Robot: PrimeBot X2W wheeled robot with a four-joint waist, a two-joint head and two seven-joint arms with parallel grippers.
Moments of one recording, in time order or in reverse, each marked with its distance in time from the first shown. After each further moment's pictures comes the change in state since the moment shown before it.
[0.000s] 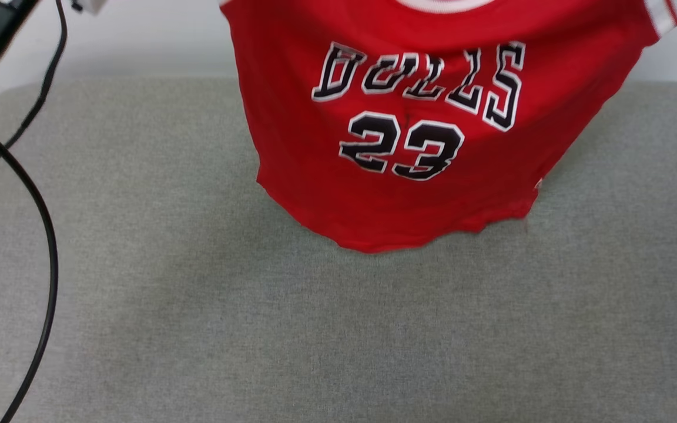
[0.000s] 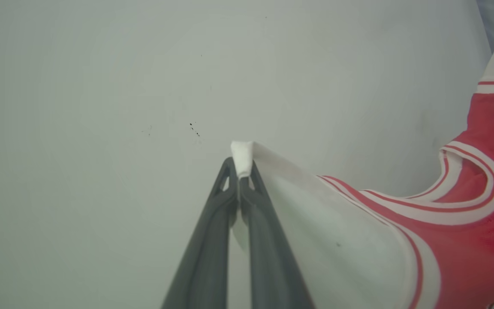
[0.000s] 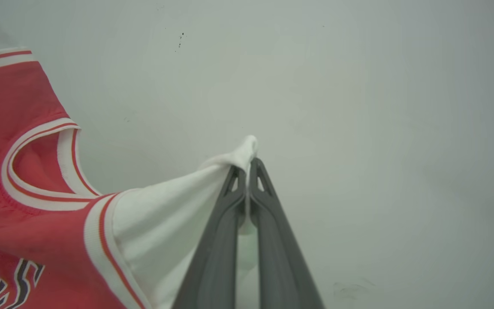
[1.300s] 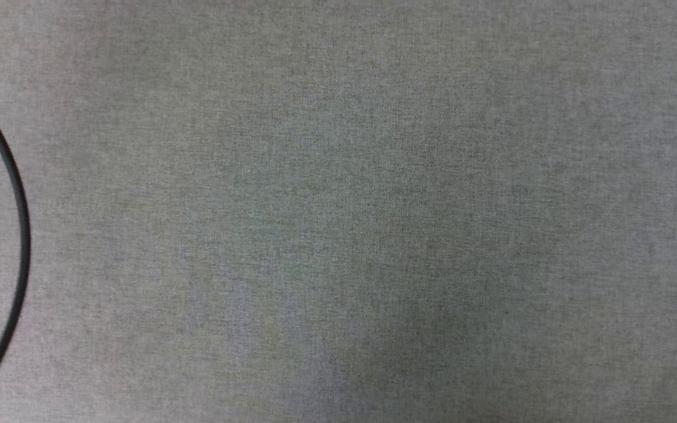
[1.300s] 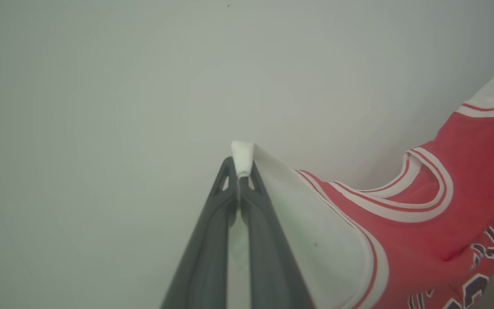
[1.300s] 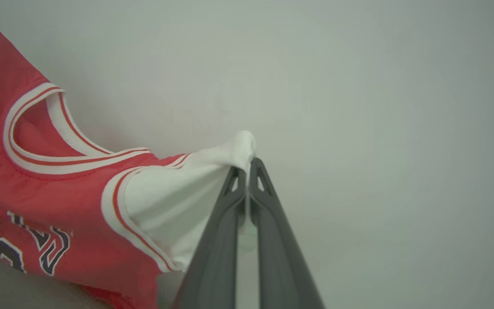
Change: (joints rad) left arm -0.339 -0.169 0.102 0.448 0.022 -0.026 -0.263; right arm -0.846 0.100 0.431 0.688 -0.026 0.000 -0.235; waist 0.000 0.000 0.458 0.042
